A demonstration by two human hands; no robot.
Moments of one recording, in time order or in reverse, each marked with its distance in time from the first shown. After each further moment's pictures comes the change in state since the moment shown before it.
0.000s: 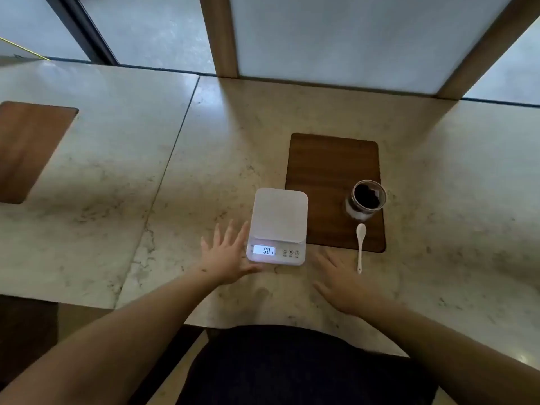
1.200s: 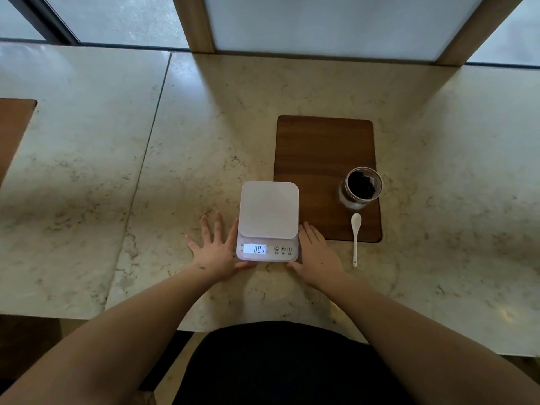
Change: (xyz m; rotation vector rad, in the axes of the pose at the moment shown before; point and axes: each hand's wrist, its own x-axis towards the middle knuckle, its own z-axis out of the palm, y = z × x) left_hand 0.047 -0.010 0.024 0.069 -0.114 -0.043; right_hand 0.066 -0.018 0.016 0.028 0.058 0.123
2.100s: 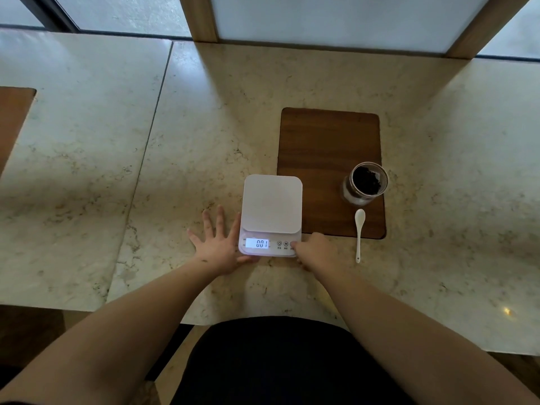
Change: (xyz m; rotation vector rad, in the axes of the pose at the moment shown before) left_hand 0.001 -0.001 0.001 -0.029 -0.012 0.013; right_hand 0.014 -0.024 -0.009 0.635 -0.083 0.602
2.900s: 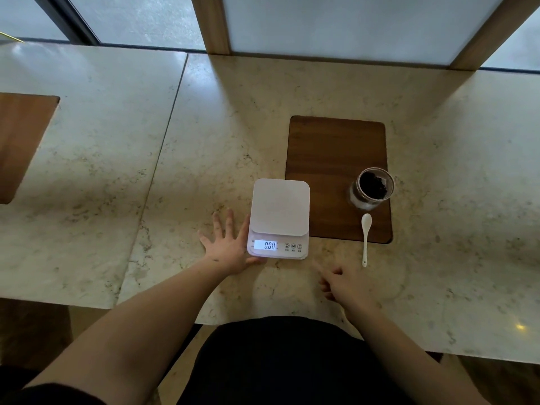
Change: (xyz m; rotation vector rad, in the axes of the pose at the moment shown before) left_hand -0.007 0.003 -0.007 -0.008 -0.004 -0.005; right_hand -0.049 0.062 -0.015 0.437 -0.022 0.088
